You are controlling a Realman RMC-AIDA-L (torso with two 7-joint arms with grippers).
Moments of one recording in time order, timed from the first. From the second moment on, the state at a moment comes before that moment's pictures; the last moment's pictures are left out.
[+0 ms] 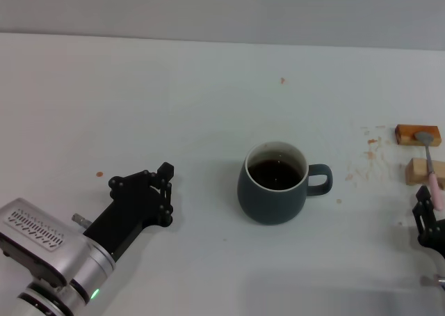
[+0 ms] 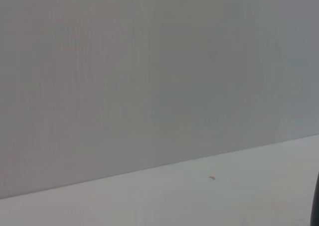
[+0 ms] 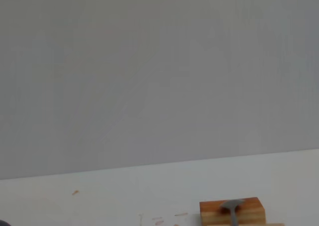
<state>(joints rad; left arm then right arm) -0.30 -2.07 -0.31 -0.41 2.18 1.10 0.03 0.09 2.08 0.22 0.49 -1.68 -1.27 -0.12</state>
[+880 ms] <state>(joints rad) -0.30 -2.07 -0.31 -0.41 2.18 1.10 0.03 0.09 2.08 0.23 0.49 -1.68 -1.26 -0.12</state>
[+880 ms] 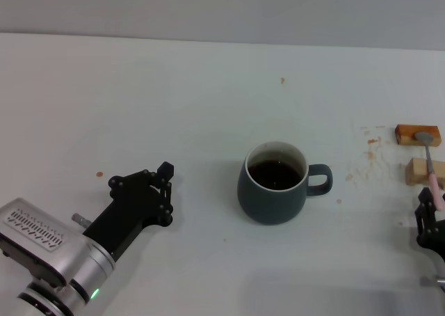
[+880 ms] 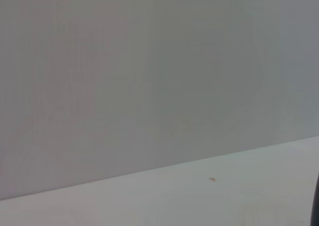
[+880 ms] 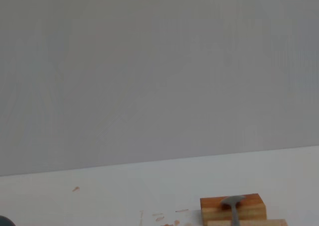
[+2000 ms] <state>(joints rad) -0.30 -2.07 -0.31 -0.40 2.18 1.10 0.03 0.07 2.02 0.26 0.64 -1.65 -1.30 -0.18</state>
